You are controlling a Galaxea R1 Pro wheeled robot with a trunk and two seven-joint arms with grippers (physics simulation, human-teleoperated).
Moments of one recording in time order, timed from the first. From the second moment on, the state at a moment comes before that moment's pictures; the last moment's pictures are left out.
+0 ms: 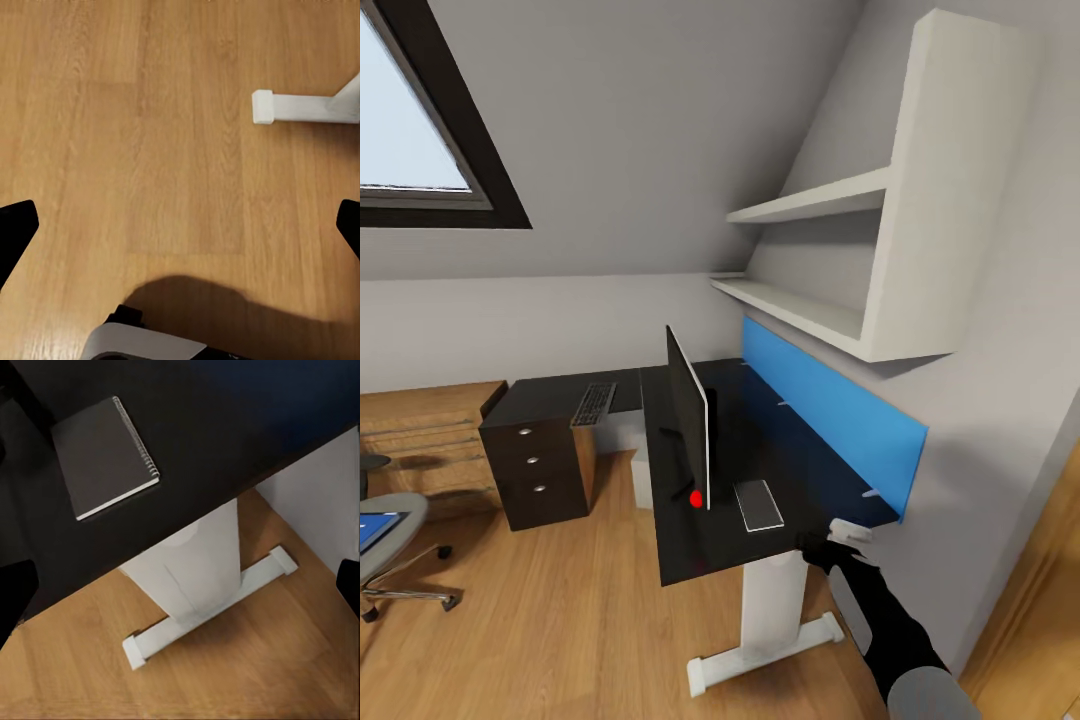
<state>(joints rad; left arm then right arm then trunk) -0.01 -0.04 -0.18 -0.52 0.38 -0.24 0.21 -0.52 0.08 -0.03 -0.81 -0.26 0.35 -0.21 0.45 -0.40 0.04</state>
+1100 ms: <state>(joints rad) -0.01 -0.01 -0.05 -0.51 0.43 -0.24 0.21 -0.53 0.05 0.19 -0.65 -0.24 0.22 -0.16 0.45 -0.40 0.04</state>
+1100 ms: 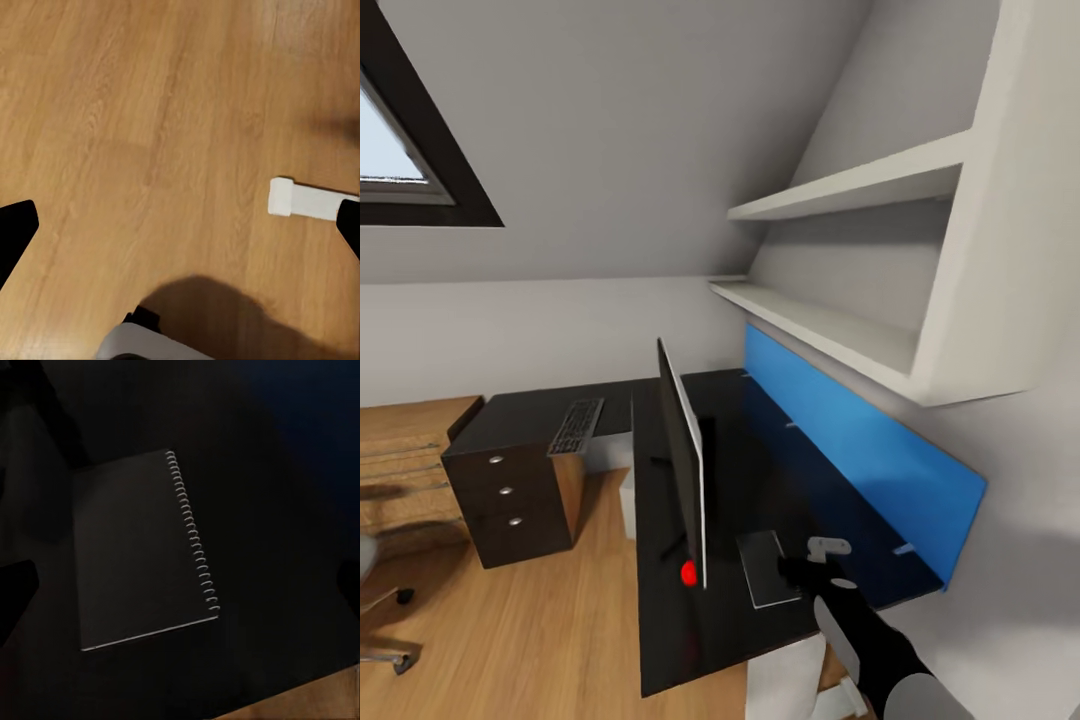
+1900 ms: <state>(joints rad) -0.01 0.02 0.14 -0.52 0.43 -0.24 0.17 -0.56 0.06 0.19 -0.49 -0.17 0.13 -0.16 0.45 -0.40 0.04</state>
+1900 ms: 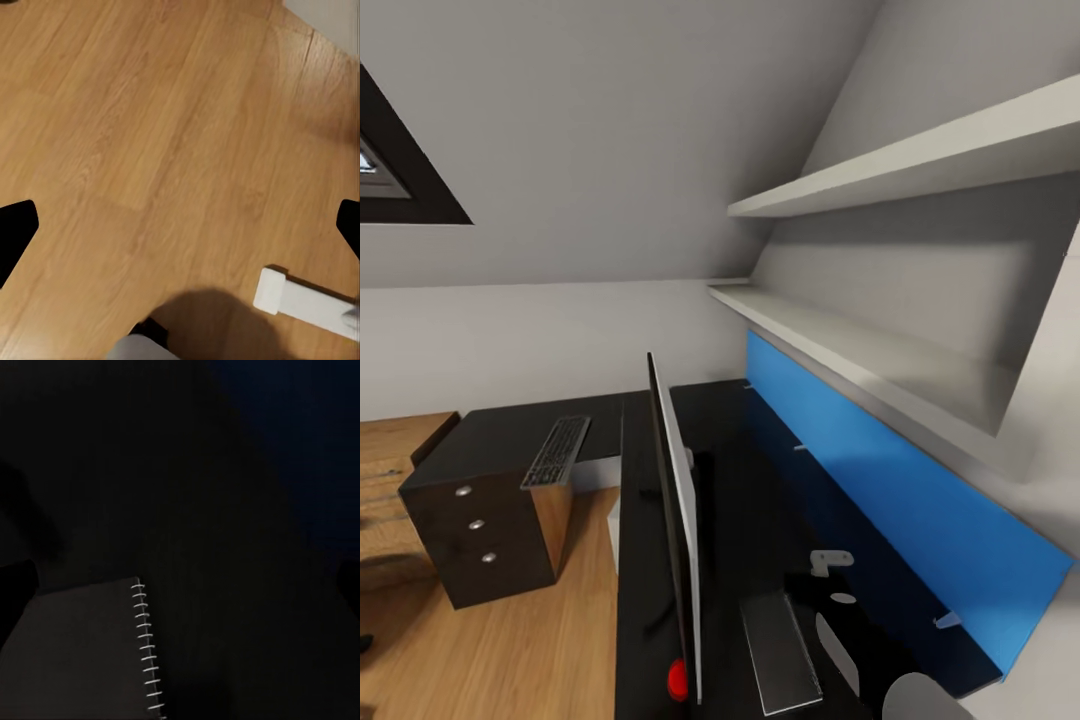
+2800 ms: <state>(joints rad) -0.01 0.03 0.17 -0.60 0.47 -0.13 0.16 -0.55 0.06 0.21 -0.48 -0.13 0.10 -0.16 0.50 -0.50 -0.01</state>
